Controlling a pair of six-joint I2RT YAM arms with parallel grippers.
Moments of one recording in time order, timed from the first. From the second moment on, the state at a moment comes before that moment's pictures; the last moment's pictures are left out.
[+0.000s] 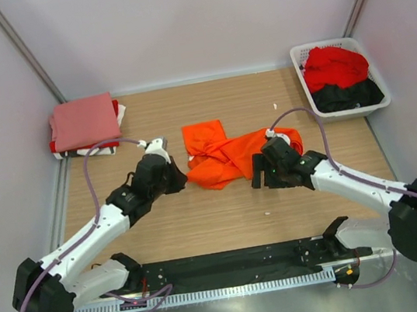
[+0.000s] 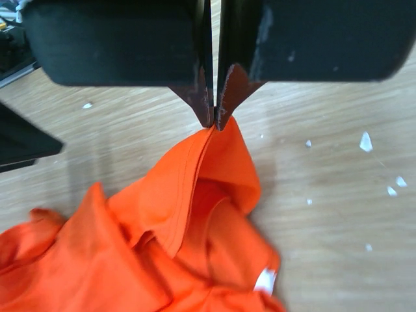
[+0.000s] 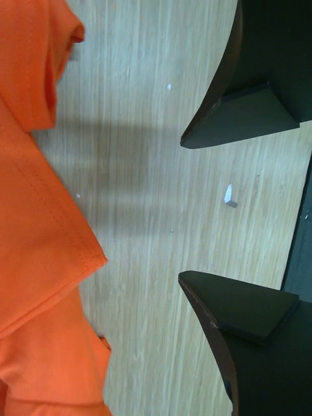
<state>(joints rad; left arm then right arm) -0.67 1.07 0.67 -0.25 -0.10 -0.63 0.60 1.15 0.71 -0.54 0.11 0.67</state>
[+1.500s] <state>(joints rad) -0.67 1.10 0.78 -0.44 -0.18 -0.57 0.70 1.61 0.93 -0.39 0.18 0.62</state>
